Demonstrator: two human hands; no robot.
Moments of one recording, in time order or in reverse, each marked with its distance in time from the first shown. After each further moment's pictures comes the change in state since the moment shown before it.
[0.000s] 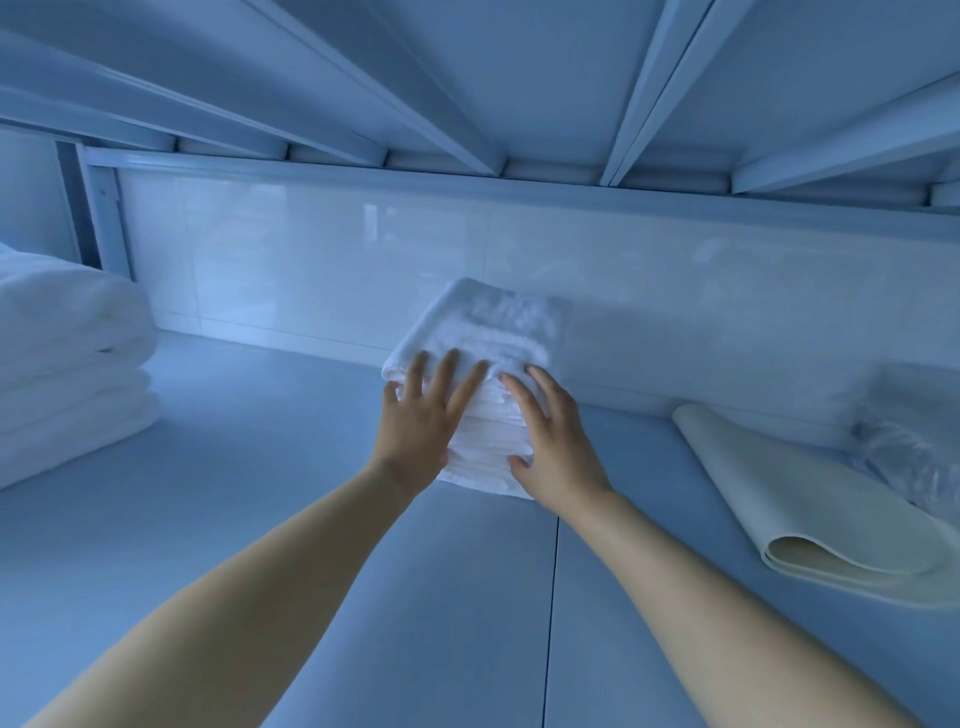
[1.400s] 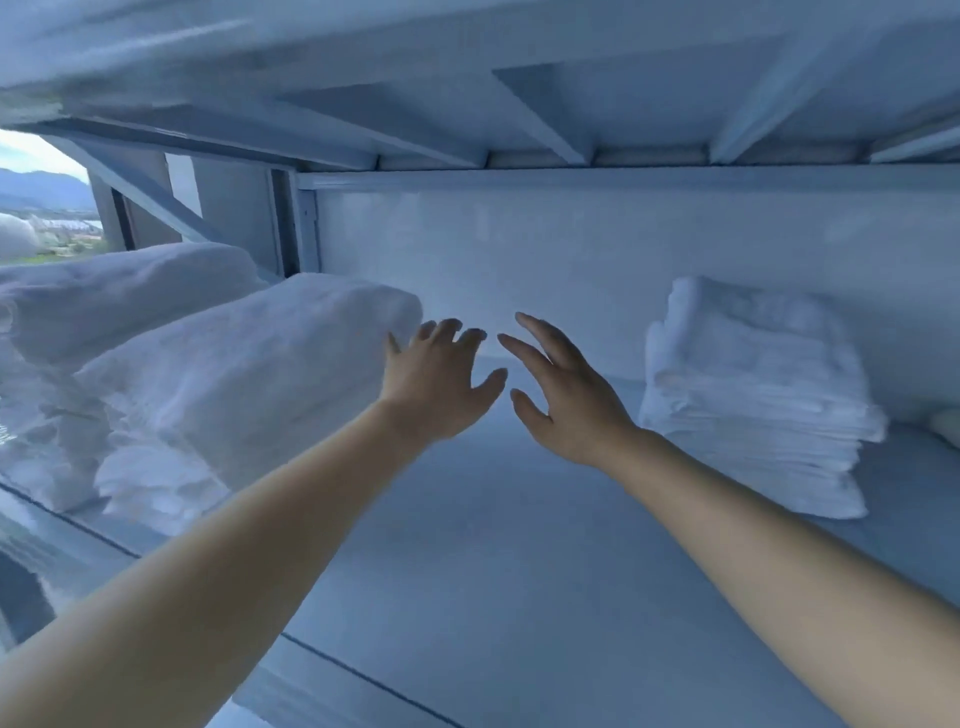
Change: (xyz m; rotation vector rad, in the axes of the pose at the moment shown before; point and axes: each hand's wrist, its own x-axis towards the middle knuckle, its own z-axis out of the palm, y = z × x) left_hand -0.061 -0.257 -0.041 -0.238 -0.091 -0.182; right_hand 0.110 -0.222 0.096 0.061 0.005 -0.266
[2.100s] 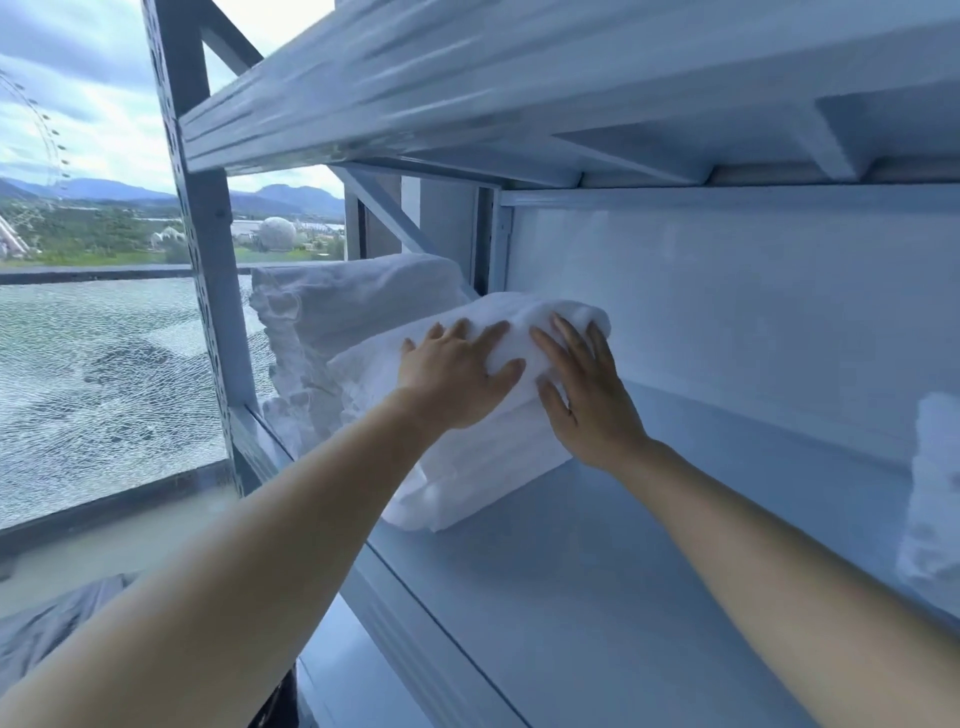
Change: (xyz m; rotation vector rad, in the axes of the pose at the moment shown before) left_hand -0.031 -0.141 -0.043 0.164 -0.081 -0.360; right_hand 0.108 -0.087 0.107 0.265 0.032 -0.171
